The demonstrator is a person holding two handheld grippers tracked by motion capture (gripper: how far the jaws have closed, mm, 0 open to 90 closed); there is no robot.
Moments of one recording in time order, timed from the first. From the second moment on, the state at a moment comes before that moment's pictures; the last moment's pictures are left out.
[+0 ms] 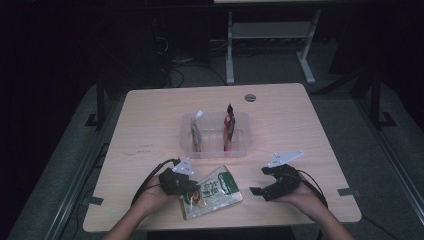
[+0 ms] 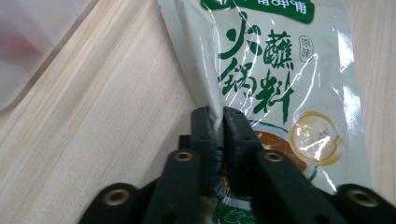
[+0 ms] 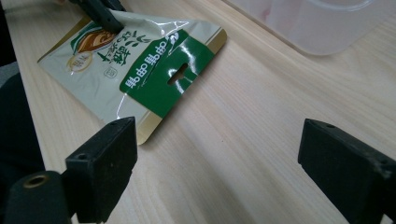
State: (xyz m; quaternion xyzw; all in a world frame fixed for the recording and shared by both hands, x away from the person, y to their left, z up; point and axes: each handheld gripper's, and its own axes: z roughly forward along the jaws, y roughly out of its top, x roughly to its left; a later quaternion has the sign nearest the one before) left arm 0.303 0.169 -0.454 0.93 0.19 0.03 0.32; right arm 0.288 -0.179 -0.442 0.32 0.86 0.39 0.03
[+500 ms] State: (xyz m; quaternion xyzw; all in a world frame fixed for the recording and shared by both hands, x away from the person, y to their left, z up) left arm 0.300 0.175 -0.440 0.91 0.20 0.01 0.37; right arm 0.288 -0.174 -0.441 0.31 0.87 0.39 0.02
